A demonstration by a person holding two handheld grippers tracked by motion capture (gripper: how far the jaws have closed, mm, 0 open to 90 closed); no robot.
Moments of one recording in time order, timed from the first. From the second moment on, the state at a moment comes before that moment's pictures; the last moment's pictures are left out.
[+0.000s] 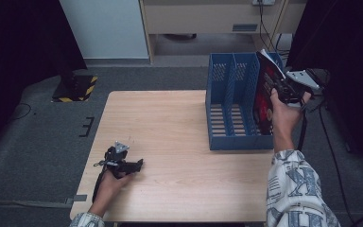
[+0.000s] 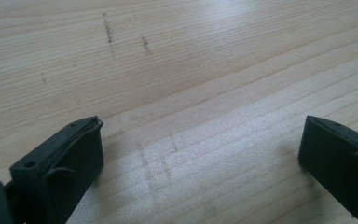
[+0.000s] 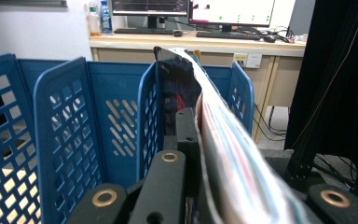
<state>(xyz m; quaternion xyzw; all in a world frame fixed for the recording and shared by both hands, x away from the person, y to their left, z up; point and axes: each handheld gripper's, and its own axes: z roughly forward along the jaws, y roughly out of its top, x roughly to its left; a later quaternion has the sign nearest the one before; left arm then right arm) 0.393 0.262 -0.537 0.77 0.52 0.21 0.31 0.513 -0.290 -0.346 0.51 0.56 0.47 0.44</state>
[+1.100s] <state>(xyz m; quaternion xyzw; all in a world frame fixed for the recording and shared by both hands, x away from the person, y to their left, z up) 0.392 0.261 -0.537 0.77 0.52 0.21 0.31 0.518 -0.305 -0.362 0.51 0.56 0.47 0.46</state>
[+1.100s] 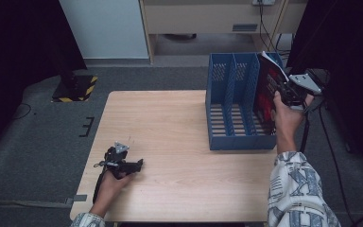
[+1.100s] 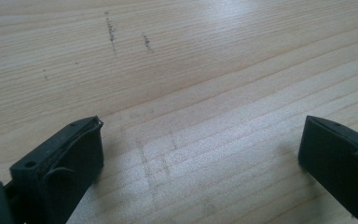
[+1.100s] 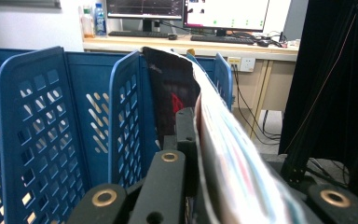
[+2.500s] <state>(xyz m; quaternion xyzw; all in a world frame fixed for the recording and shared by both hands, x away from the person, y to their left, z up) 0.392 0.261 -0.537 0.77 0.52 0.21 0.31 0.515 -0.273 -0.373 0.50 0.58 0.48 0.43</state>
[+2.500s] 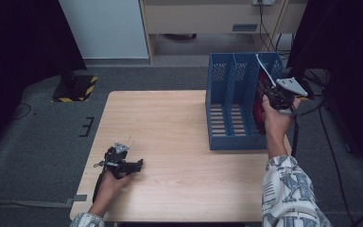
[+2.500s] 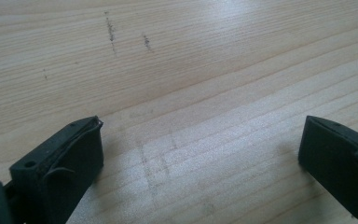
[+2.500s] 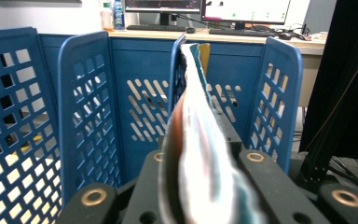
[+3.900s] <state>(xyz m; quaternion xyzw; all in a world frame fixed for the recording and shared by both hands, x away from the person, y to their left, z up) 0.392 0.261 -0.537 0.77 0.52 0.21 0.31 0.452 -0.266 -0.386 0.50 0.63 0.45 0.37</state>
